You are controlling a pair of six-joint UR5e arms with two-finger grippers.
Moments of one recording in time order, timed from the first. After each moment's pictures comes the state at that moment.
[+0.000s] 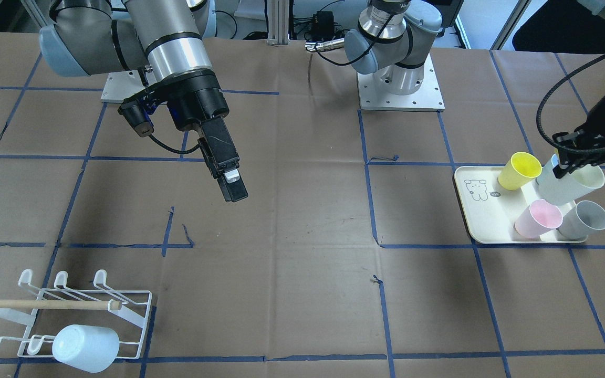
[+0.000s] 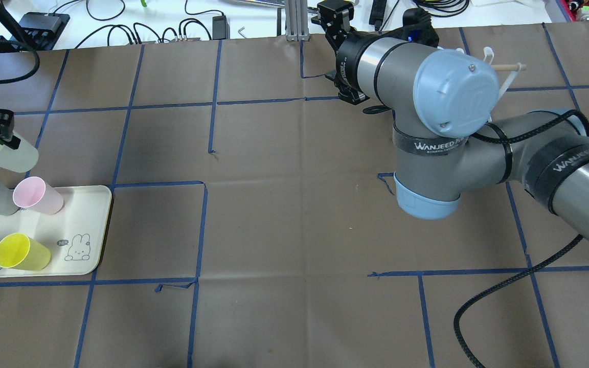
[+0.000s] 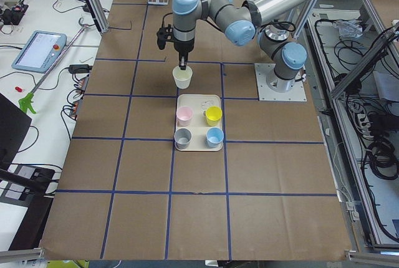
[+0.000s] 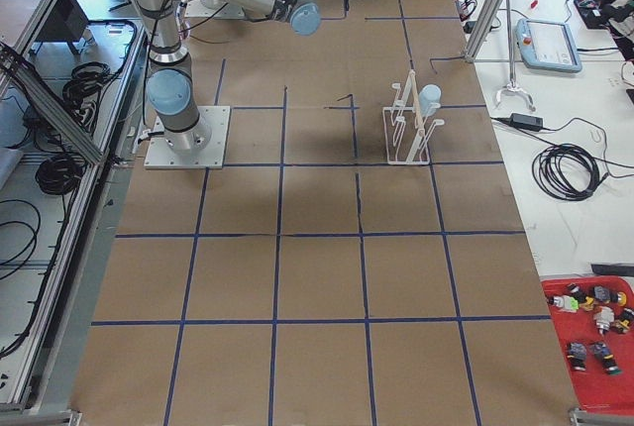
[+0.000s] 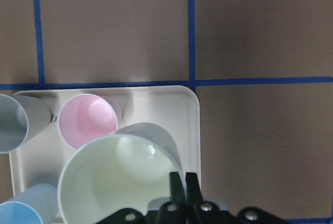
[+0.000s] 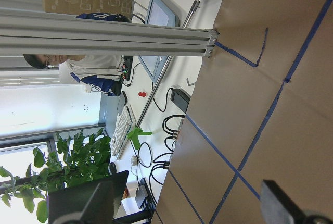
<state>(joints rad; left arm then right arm) -1.06 -1.65 -1.59 -1.43 1.54 0.56 1.78 -1.44 1.93 -3.08 -1.36 1.45</state>
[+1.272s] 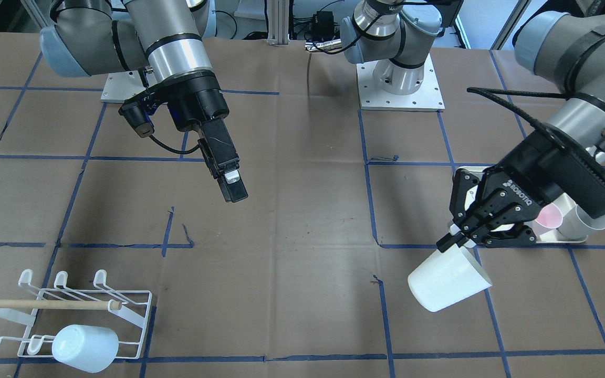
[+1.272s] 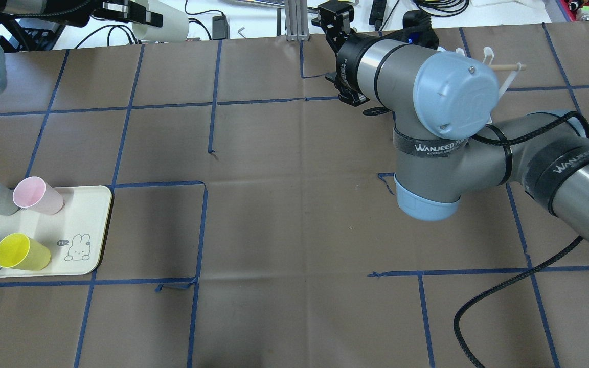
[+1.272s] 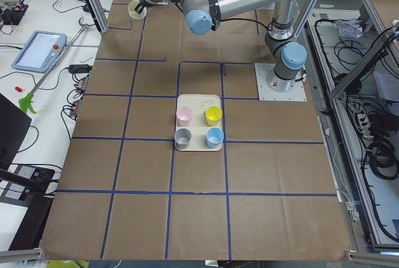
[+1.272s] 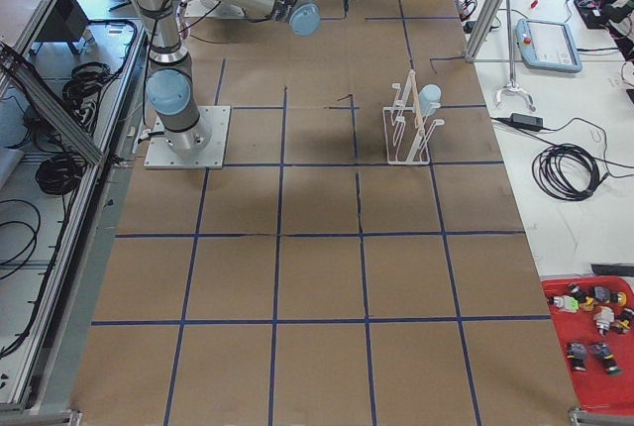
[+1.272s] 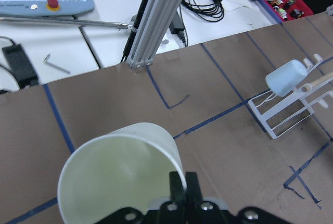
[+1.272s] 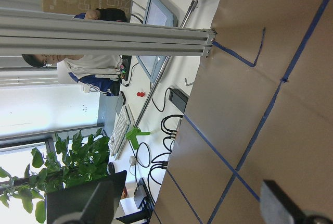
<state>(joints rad) -1.31 -1.77 -1.60 -0.94 0.74 0.62 1.78 -1.44 1.94 -3.09 -1.36 1.45</state>
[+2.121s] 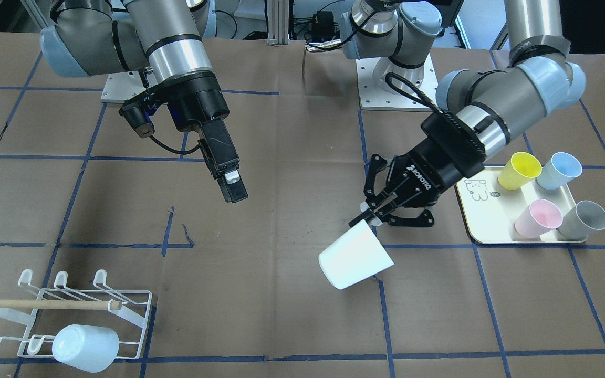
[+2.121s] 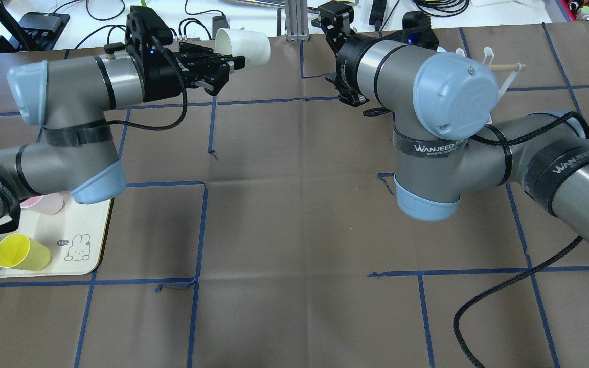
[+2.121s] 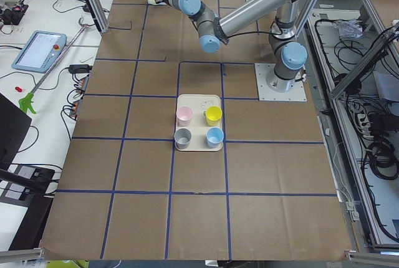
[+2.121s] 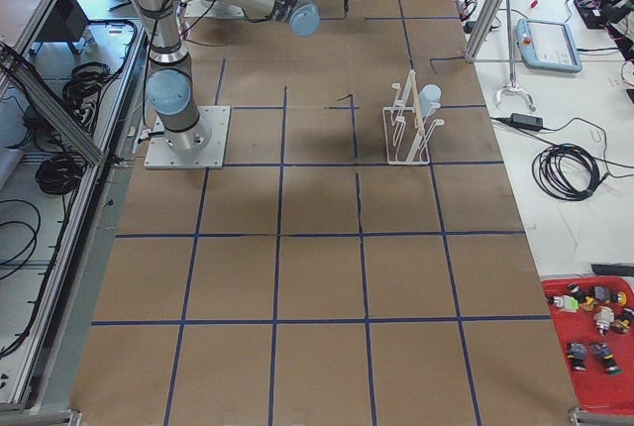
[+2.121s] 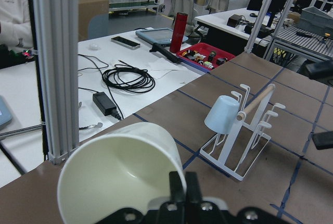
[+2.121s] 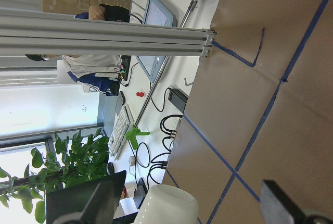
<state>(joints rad) -1.44 -1.80 -2.02 -0.08 0.56 0.57 1.78 -1.44 1.94 -3.09 -1.36 1.45</state>
